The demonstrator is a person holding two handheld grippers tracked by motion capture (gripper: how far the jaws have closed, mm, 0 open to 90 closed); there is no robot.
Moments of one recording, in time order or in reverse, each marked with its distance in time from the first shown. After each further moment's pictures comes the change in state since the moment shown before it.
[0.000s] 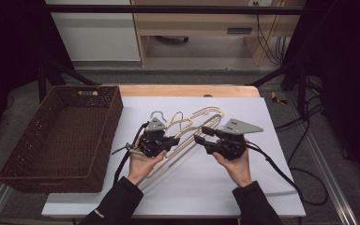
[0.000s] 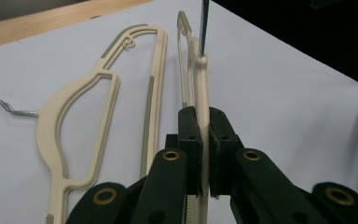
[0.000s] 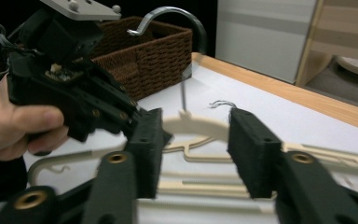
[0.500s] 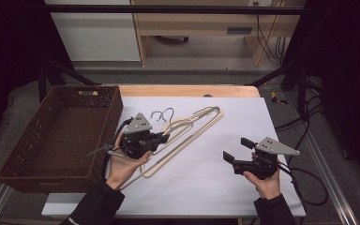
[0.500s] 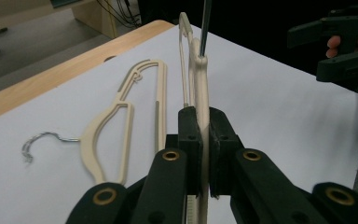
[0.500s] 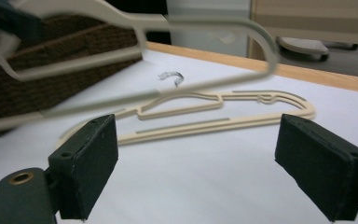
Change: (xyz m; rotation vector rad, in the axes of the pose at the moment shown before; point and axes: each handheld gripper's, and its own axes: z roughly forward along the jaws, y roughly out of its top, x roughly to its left) left arm -0.013 0.028 -0.083 -0.055 0.034 0.136; right arm -0.022 -0.047 -0.061 0.016 -0.186 0.075
